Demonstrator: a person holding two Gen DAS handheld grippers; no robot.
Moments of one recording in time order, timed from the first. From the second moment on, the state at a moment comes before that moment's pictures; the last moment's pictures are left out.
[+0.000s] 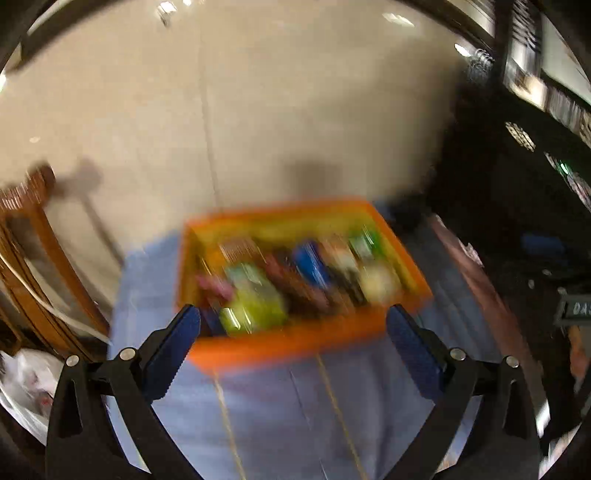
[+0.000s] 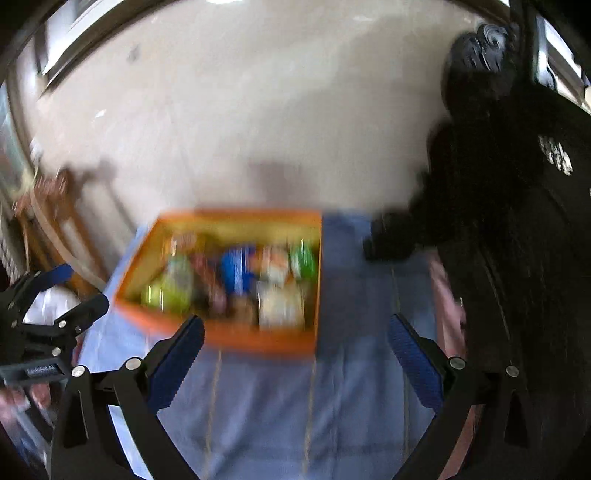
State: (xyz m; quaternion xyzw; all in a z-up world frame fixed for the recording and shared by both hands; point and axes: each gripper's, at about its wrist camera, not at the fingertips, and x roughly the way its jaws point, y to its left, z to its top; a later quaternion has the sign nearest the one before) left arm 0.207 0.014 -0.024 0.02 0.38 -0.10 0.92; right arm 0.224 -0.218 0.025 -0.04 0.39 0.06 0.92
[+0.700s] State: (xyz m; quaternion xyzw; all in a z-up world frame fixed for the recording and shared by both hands) left arm 0.033 -0.101 -0.214 0.06 0.47 -0.29 0.83; right arm 0.086 -0.255 -0.215 -0.15 0.55 0.08 0.82
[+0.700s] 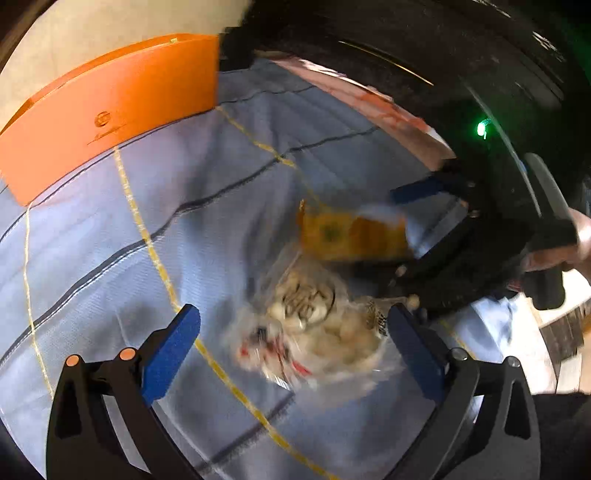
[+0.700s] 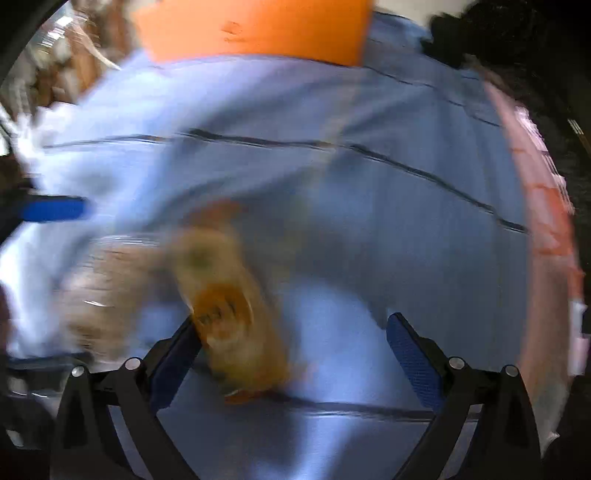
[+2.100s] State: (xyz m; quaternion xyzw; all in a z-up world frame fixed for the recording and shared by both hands) left arm 0.042 -0.039 -0.156 0.03 0.48 -0.21 0.85; right arm 0.101 -0.232 -0.132 -0.07 0.51 0.12 0.85
